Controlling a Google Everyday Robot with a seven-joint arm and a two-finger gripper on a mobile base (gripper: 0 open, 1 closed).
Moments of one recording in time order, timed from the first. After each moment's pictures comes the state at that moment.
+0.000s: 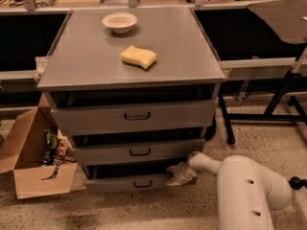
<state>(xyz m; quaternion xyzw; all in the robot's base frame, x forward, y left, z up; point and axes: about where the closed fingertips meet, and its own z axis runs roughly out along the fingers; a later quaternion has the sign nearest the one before) 0.622 -0.107 0.173 -0.67 0.69 0.15 0.23</state>
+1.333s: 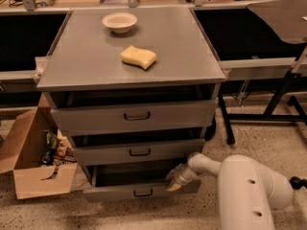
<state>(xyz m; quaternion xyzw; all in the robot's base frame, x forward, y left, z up) 0.619 -0.107 0.179 -0.67 0.69 0.15 0.23</state>
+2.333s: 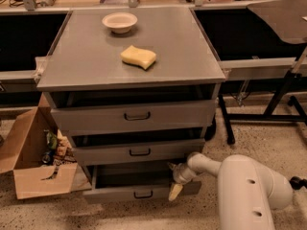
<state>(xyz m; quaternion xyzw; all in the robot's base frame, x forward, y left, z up) 0.619 -0.107 0.179 -0.67 0.69 0.15 0.23</state>
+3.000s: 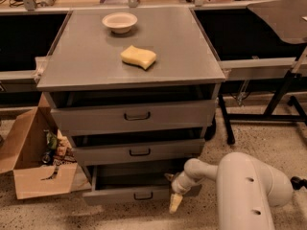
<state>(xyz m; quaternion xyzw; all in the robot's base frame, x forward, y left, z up) 0.565 -0.096 0.167 -0.70 0.67 0.18 0.18</state>
